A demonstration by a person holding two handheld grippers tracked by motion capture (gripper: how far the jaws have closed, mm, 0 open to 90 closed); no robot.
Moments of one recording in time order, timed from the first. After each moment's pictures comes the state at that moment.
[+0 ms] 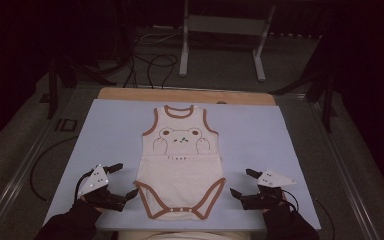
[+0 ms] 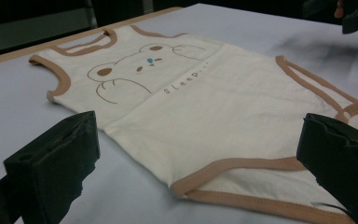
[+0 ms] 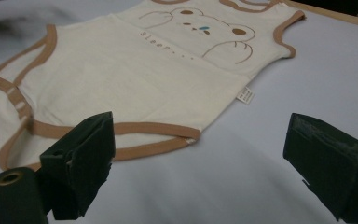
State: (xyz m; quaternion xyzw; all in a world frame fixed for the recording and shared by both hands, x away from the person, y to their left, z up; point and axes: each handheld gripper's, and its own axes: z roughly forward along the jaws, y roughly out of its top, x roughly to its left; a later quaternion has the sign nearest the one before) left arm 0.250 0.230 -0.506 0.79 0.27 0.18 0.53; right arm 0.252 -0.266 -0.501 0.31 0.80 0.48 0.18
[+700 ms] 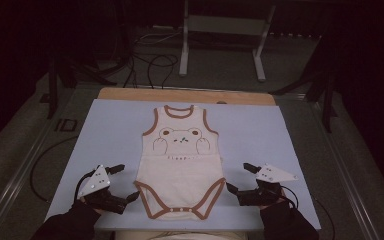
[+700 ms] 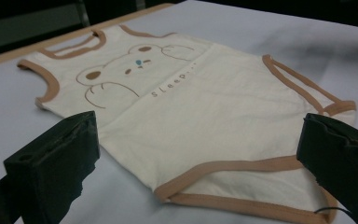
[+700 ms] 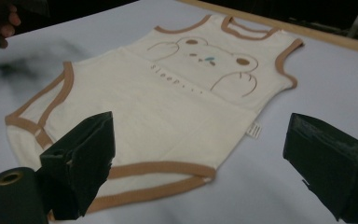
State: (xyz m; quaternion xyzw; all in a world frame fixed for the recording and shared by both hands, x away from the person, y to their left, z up) left arm 0.244 0.224 -0.491 0.80 0.26 0.17 0.52; right arm 0.247 -0.247 -0.462 0.32 0.78 0.50 0.18
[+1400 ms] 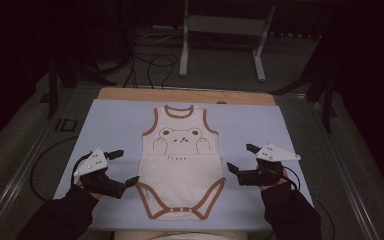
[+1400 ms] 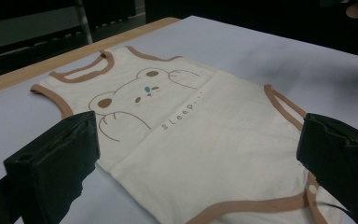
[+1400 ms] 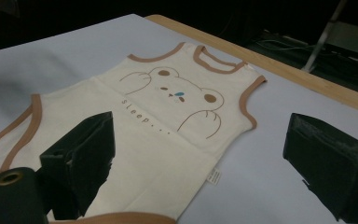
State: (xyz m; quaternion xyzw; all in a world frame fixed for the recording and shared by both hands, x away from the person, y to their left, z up) left arm 0.268 0.223 -0.448 0.79 0.27 0.16 0.52; right arm 0.279 -0.240 -0.419 0.33 0.78 0.48 0.22
